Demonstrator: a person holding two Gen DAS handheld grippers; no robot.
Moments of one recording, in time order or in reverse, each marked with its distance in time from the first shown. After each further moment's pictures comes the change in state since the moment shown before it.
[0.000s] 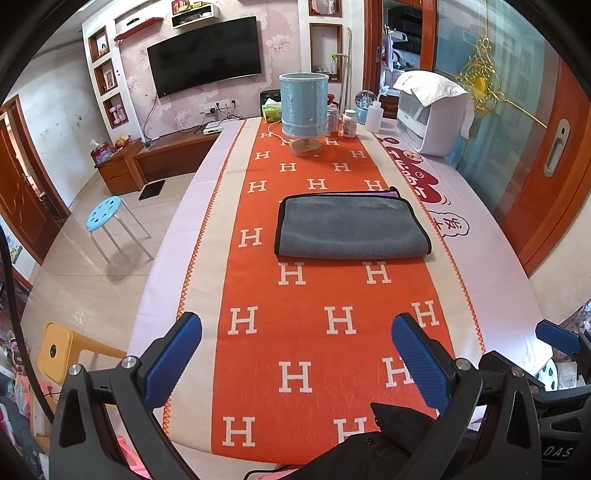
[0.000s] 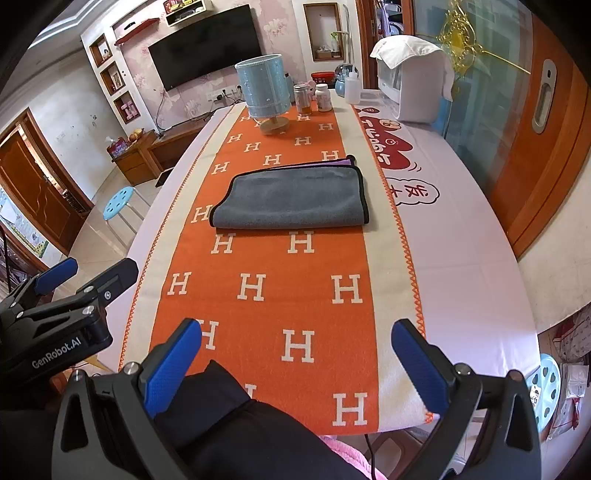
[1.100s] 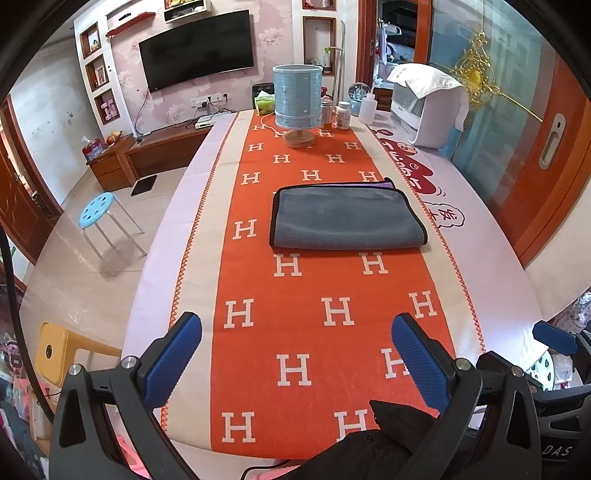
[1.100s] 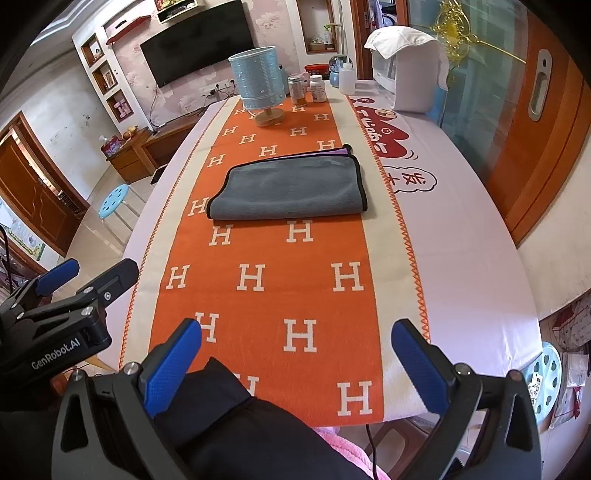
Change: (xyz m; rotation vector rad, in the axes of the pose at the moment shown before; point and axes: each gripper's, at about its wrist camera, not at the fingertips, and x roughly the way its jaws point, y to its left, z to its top) left arm 0.002 0.005 -0.004 0.020 0.030 -0.032; right arm 0.001 0.003 -0.009 0.028 0.034 -0.012
